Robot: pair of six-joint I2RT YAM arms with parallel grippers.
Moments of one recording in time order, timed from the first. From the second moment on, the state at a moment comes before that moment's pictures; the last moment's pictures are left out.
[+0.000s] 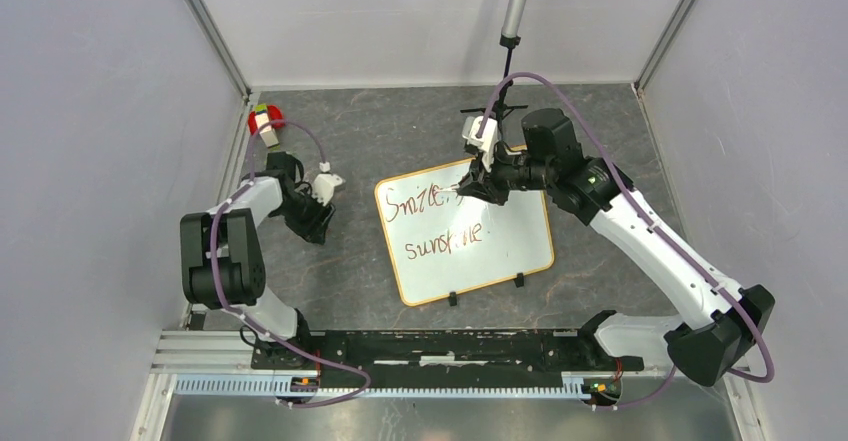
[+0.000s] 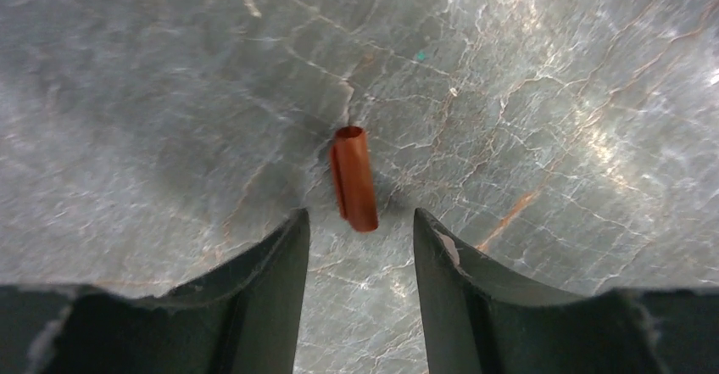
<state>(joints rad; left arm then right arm) 0.11 1.60 0.94 -0.73 0.34 0.77 0.62 1.24 1.29 -0.58 -0.55 -0.37</state>
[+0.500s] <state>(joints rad) 0.04 1.60 0.89 -0.60 0.23 0.77 0.58 1.27 1.31 -0.56 -0.57 -0.36</state>
